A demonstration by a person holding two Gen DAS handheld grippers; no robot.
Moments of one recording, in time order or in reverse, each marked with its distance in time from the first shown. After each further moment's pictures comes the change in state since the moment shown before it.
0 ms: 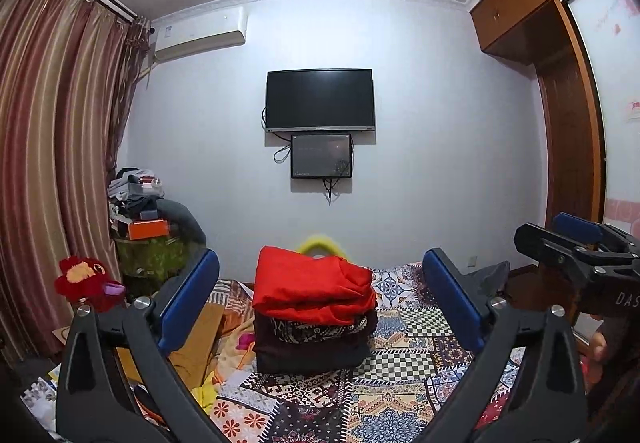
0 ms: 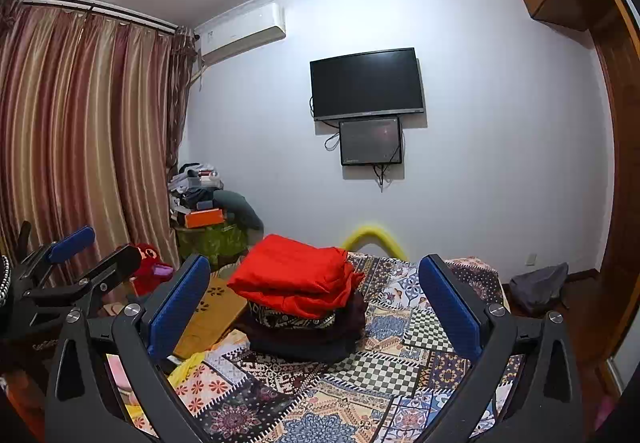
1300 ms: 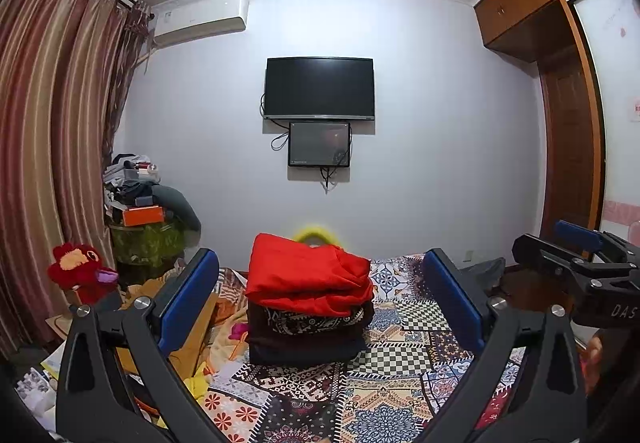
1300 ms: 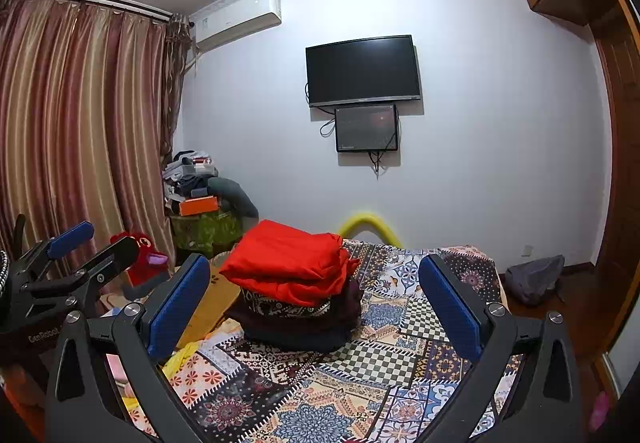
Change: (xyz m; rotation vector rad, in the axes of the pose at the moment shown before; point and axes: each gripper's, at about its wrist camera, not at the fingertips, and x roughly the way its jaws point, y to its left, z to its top) left arm 0.014 0.005 -0.006 -0.029 0.038 -0.018; right arm 0.005 -0.004 -0.002 -0.002 0.049 -0.020
